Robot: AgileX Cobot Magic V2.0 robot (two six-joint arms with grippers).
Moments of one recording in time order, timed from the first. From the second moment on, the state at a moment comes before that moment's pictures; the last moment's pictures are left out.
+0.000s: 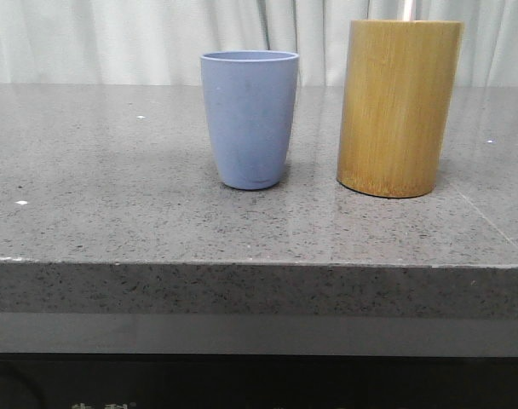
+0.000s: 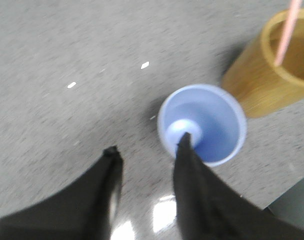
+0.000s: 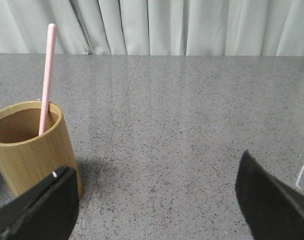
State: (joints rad) left arm -0.53 1.60 -1.84 -0.06 1.26 0.08; right arm -0.05 0.45 -0.54 0.26 0.38 -0.17
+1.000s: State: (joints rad) left arm -0.14 0.37 -0.62 -0.07 0.58 0.03; right arm -0.04 0.48 -0.54 0.28 0.36 -0.17
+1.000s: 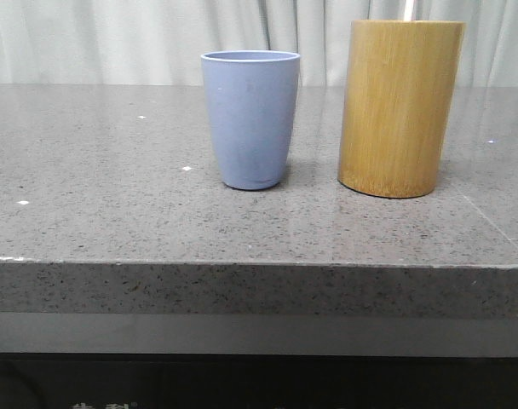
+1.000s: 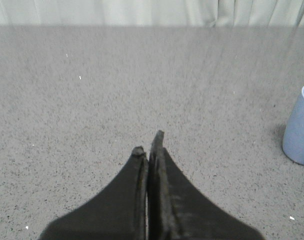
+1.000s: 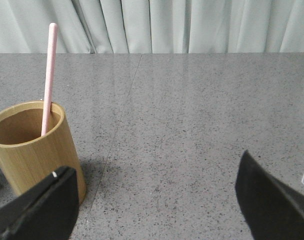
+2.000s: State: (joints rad) left arm -0.14 0.12 -0.43 -0.07 0.50 0.03; right arm 0.30 1.40 -1.06 0.42 0.02 -0.17
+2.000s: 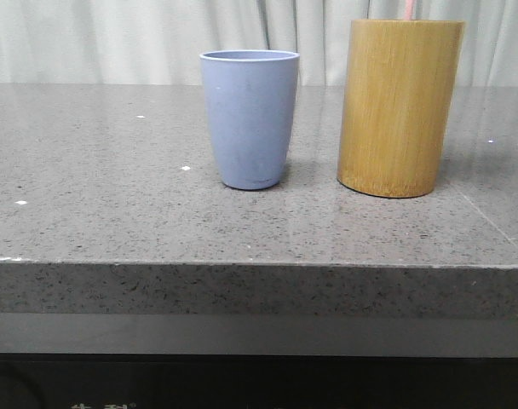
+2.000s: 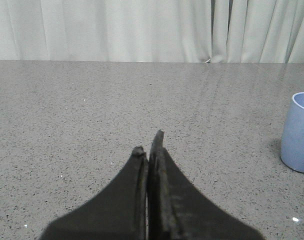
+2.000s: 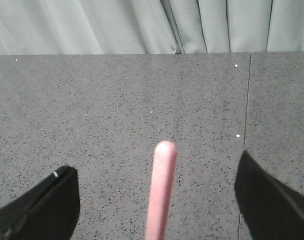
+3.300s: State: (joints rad) left arm -0.14 0.12 -0.43 -0.07 0.50 0.03; right arm 0.46 1.20 -1.27 0.32 -0.17 -0.17
